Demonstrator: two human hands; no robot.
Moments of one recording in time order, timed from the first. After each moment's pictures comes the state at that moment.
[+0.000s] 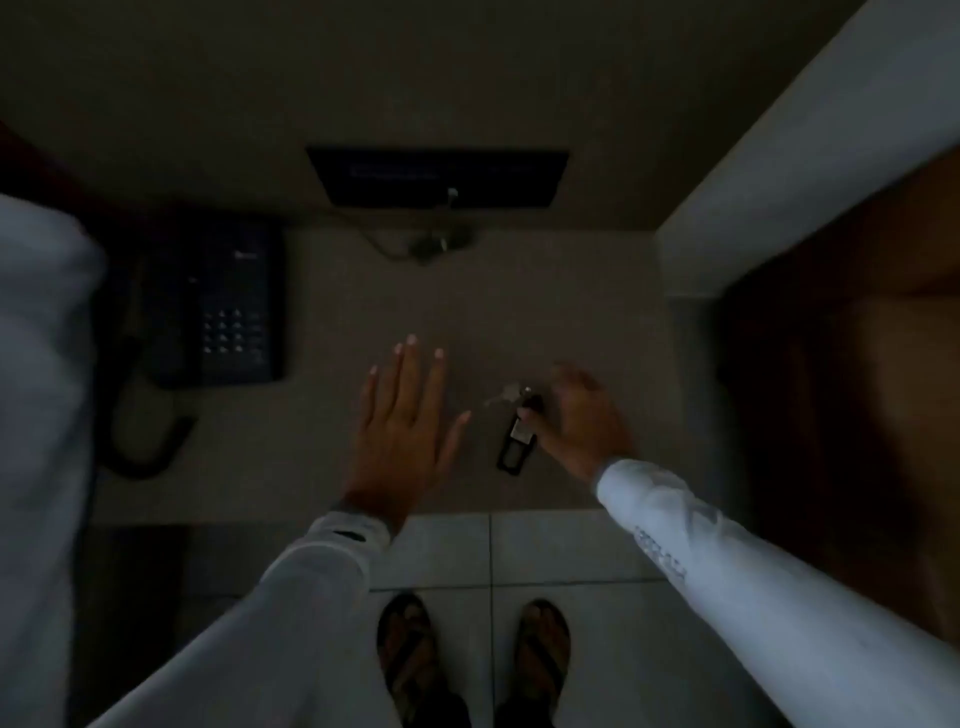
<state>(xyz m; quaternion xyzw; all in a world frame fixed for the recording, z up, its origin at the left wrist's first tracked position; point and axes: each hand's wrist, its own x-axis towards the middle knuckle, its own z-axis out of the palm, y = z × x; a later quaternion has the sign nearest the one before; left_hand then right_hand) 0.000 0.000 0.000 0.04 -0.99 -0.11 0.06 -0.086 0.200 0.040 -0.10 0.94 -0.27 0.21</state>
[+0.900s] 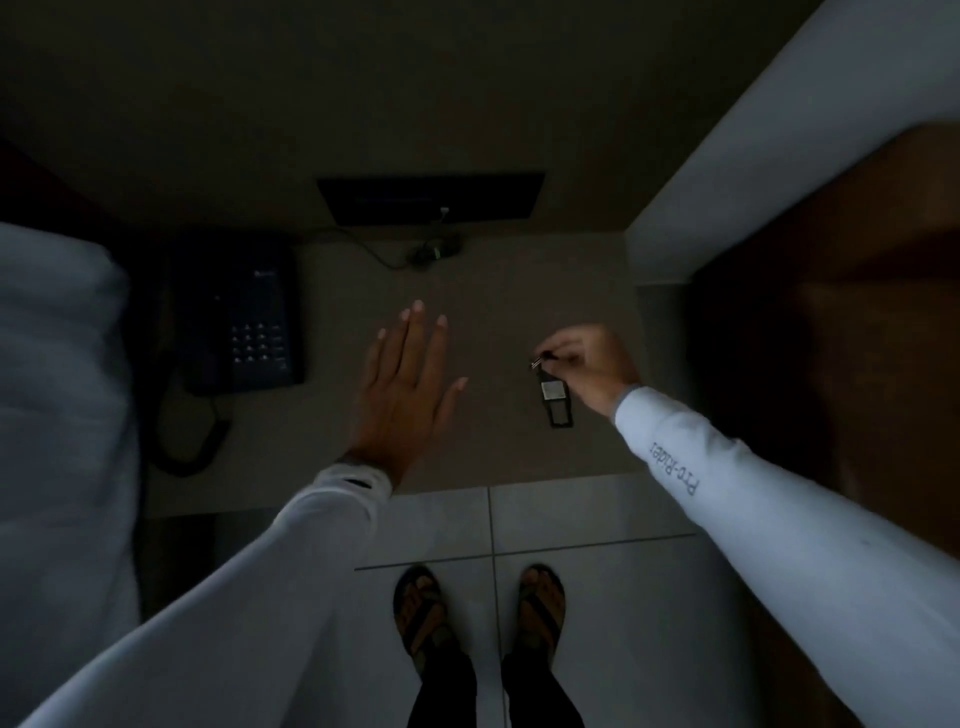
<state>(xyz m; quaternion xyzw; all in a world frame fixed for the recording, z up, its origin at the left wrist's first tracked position) -0.025 -0.019 0.052 -0.03 -0.99 -0.10 0.06 -0.126 0.202 0.102 0.00 0.87 -0.41 0.26</state>
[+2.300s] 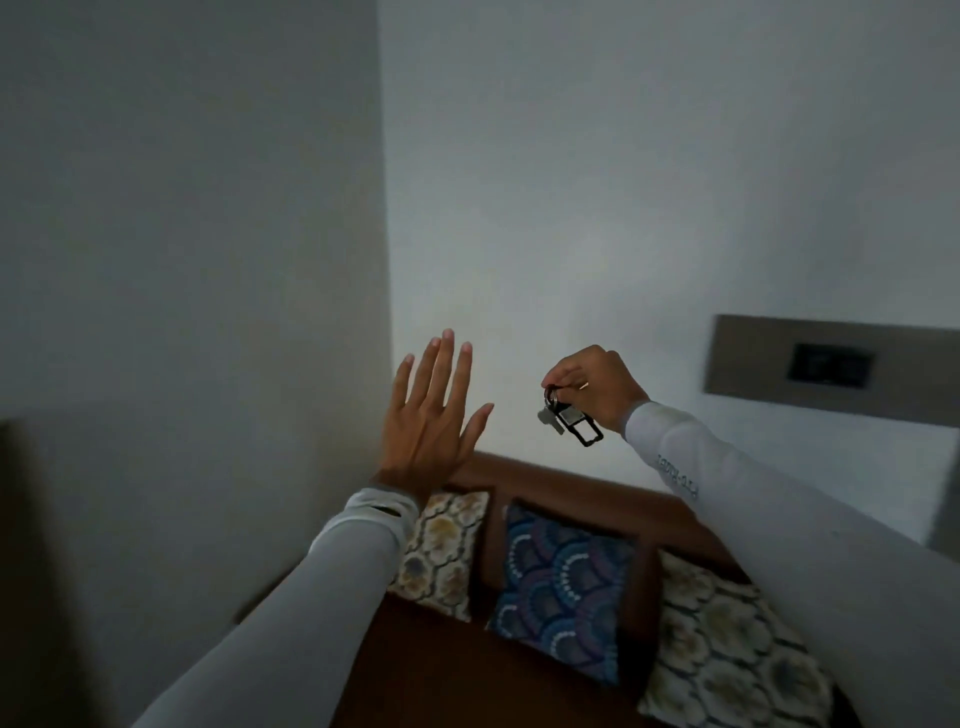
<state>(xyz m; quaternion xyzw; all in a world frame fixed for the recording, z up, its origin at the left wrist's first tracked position) 0.167 0.524 0.772 -0.50 -0.70 -0.22 0.47 0.332 0.701 0.835 0.20 0.89 -0.23 -0.34</state>
